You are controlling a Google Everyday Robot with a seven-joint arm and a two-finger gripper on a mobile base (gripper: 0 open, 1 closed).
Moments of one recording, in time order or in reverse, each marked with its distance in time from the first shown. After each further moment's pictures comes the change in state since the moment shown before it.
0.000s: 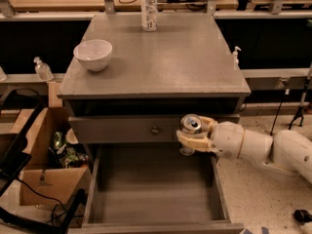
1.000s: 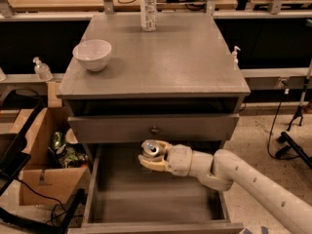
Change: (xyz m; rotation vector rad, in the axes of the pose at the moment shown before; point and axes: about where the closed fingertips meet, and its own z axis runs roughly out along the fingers) arm 0.119 0.053 0.119 -0.180 -0.148 0.035
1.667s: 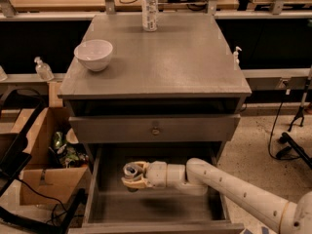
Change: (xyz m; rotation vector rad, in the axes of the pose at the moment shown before) arm 0.131 0.032 0.061 -0.137 0.135 0.038
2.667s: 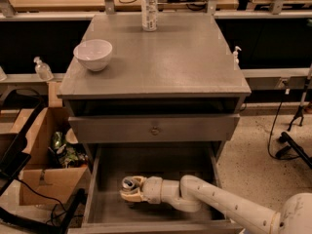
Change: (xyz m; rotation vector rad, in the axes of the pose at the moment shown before) arm 0.085 0.015 0.019 0.069 0.054 0.128
